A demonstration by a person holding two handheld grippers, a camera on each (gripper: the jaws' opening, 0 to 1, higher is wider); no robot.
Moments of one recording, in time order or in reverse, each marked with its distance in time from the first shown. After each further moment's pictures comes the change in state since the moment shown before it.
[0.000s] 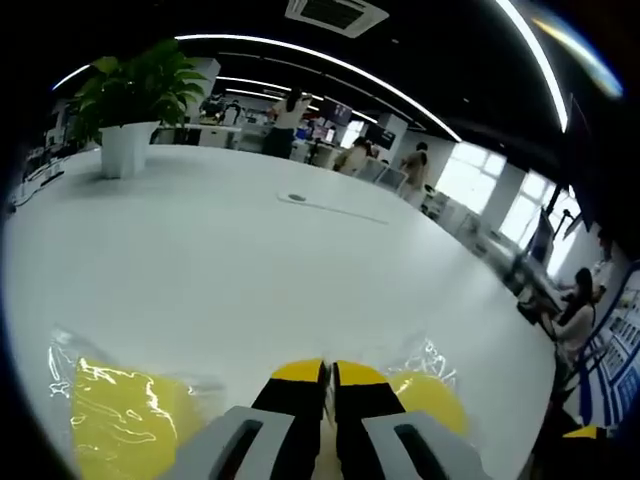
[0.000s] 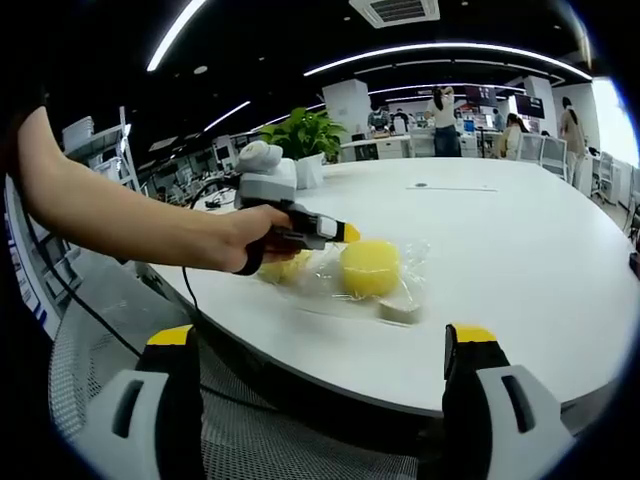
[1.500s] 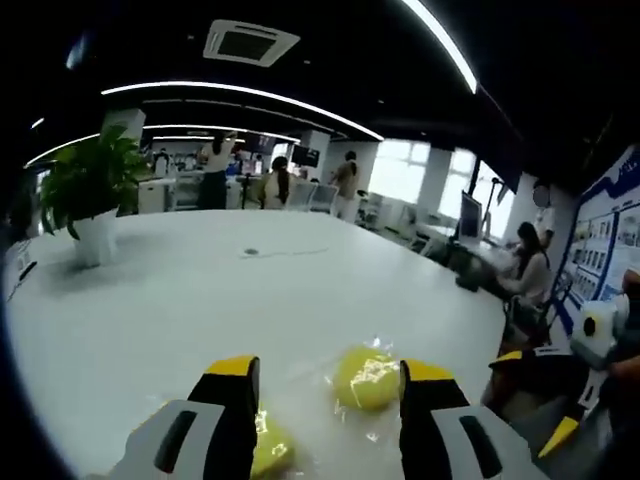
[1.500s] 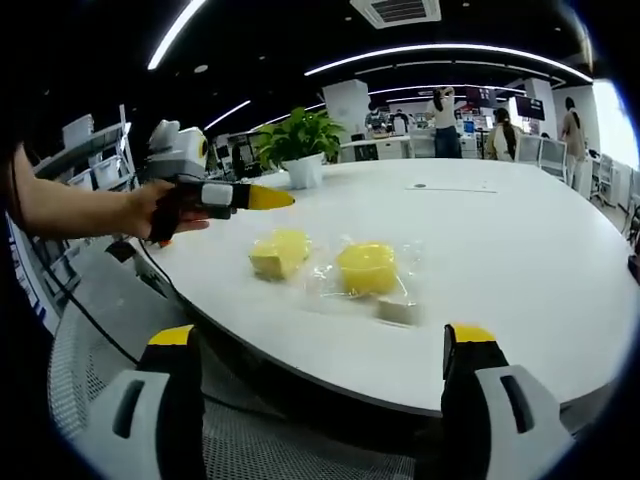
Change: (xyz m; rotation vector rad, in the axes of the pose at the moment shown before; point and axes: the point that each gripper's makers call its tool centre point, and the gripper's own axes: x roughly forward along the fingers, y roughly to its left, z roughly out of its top) left arm -0.128 -0.002 0.037 0.262 -0.070 -0.260; right arm -0.002 -0.002 -0.003 -0.013 -0.003 -0.004
